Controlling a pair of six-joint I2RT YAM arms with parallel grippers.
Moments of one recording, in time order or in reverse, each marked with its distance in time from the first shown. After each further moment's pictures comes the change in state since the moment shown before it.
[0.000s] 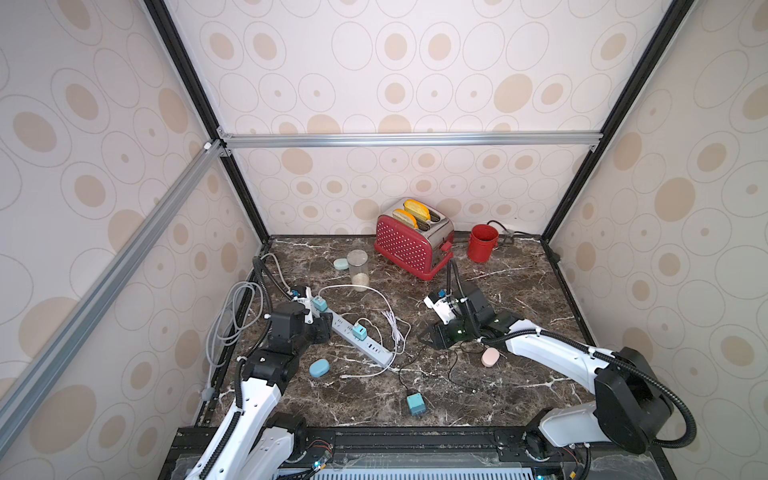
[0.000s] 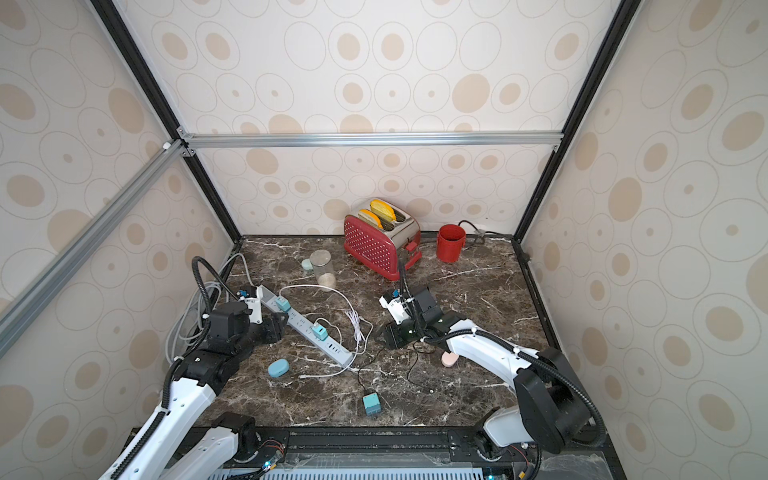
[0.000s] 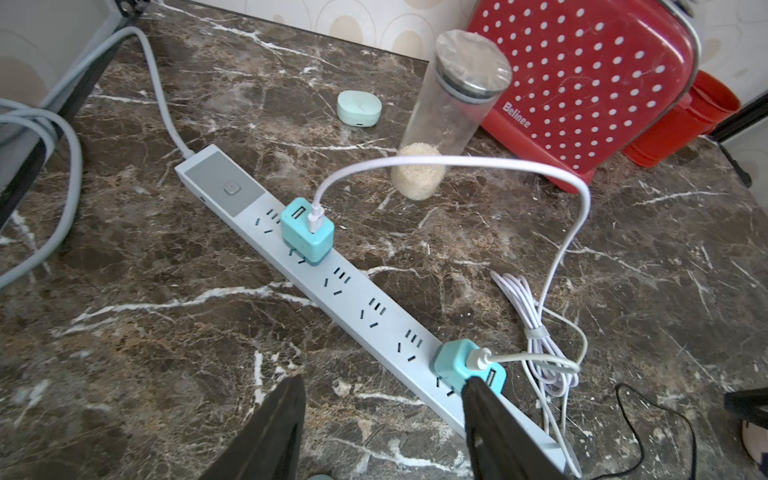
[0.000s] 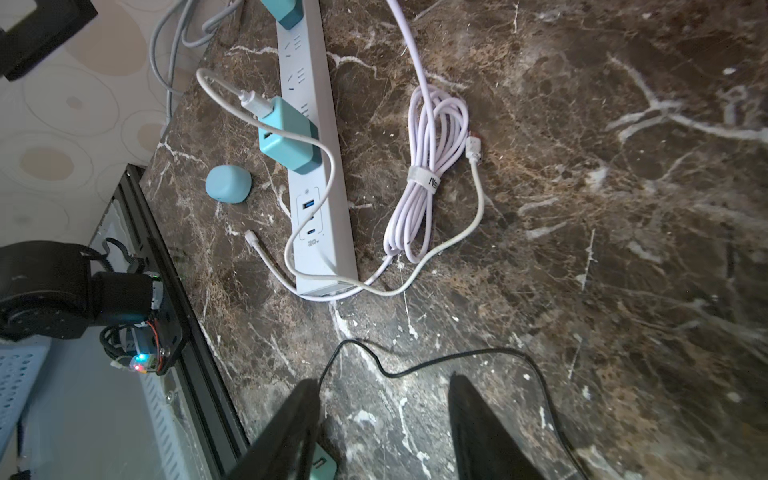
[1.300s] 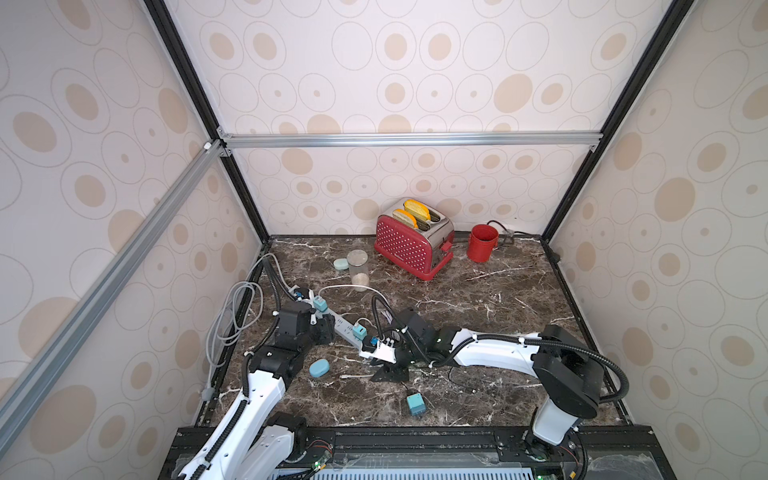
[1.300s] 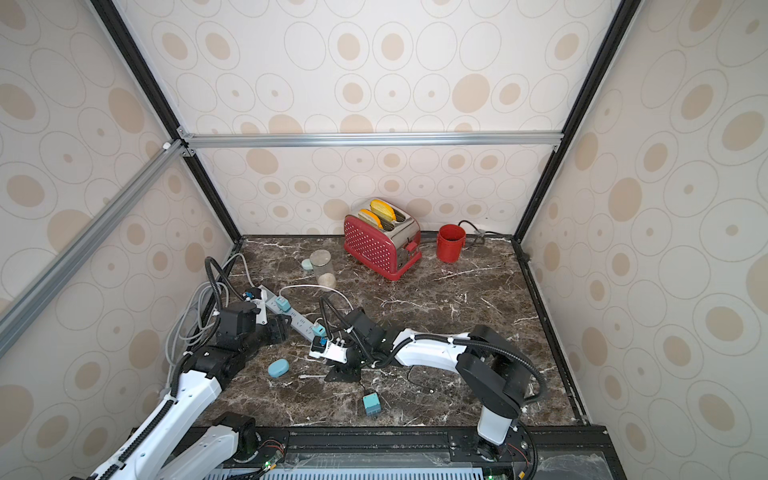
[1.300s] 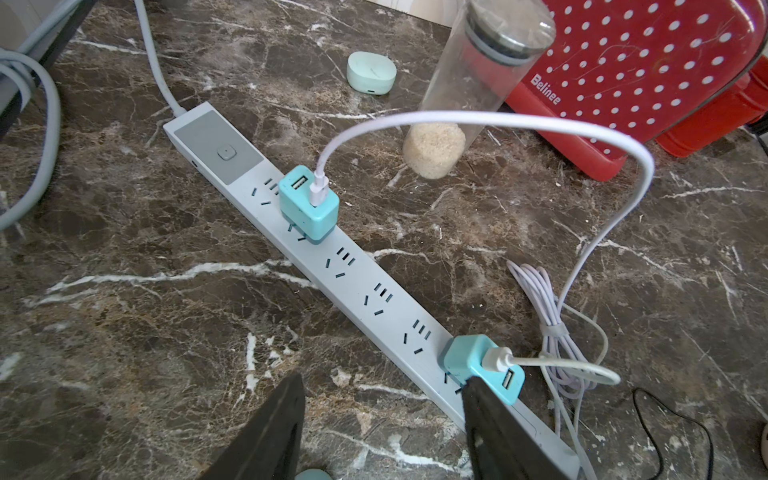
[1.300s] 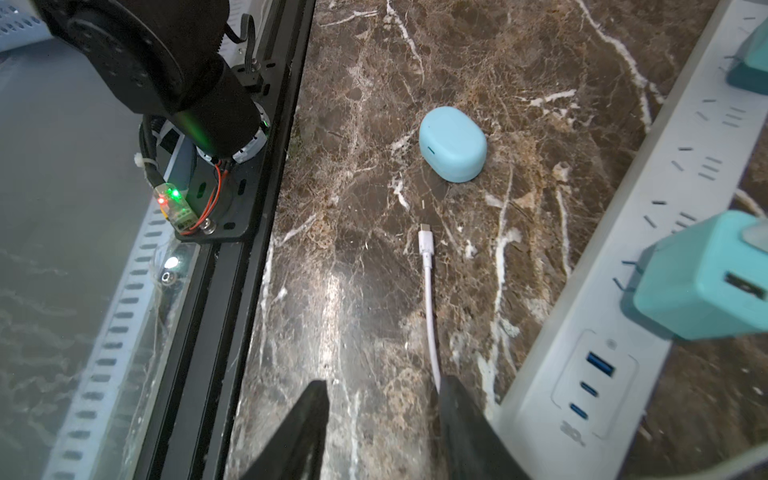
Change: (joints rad) left arm -0.013 0.078 -0.010 0.003 -0.041 -0.051; right arm 0.415 0.324 0.194 0.148 -0.050 -0.610
